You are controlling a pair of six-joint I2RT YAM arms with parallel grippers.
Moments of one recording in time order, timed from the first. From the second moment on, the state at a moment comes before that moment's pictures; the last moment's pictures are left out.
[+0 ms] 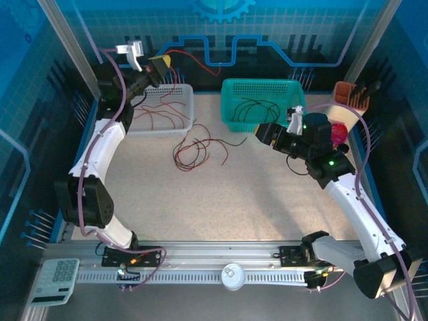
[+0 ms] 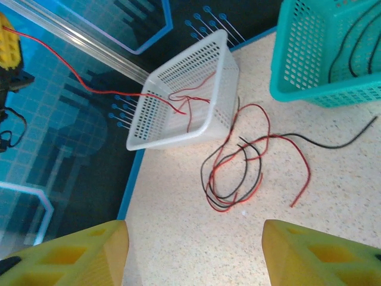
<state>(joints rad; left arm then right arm) 0.00 1.63 1.49 0.33 0.66 -0.56 0.30 1.05 1.06 -0.43 -0.39 0.72</state>
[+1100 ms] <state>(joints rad) 0.27 1.80 1.15 0.65 0.71 -0.61 0.23 1.05 1.05 -0.50 -0.43 0.68</state>
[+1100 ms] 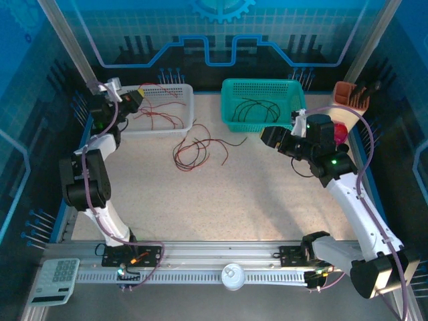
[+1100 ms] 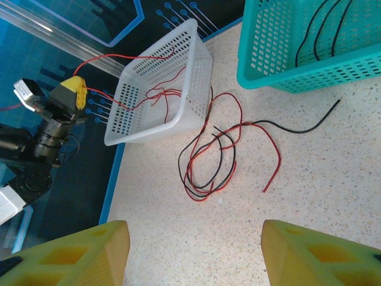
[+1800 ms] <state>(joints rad) 0.28 1.92 1.39 0.05 0.50 -0.58 0.23 1.06 1.05 -0.48 -0.45 0.68</state>
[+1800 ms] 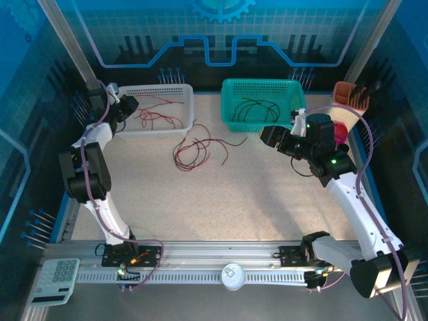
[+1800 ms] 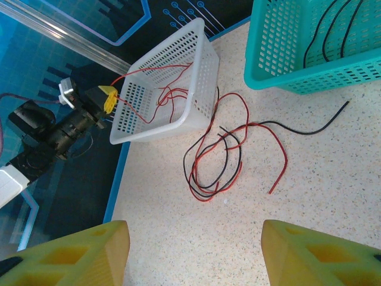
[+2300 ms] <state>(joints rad) 0.23 2.02 1.67 -0.38 0.16 -0.45 0.23 1.05 1.05 -0.49 -0.45 0.68</state>
